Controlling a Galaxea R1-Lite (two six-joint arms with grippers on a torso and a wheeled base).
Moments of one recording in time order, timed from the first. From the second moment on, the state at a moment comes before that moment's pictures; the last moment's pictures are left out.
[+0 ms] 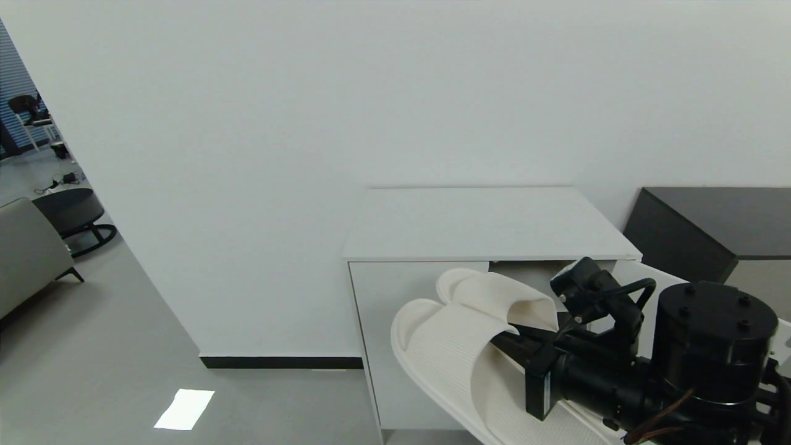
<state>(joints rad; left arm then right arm) 0.00 0.00 0.00 0.00 -0.07 0.02 0.85 1.65 -0.48 -0.99 -0.04 0.10</state>
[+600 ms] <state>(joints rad) 0.00 0.00 0.00 0.00 -0.07 0.02 0.84 1.67 -0.43 -1.03 0.02 0.09</state>
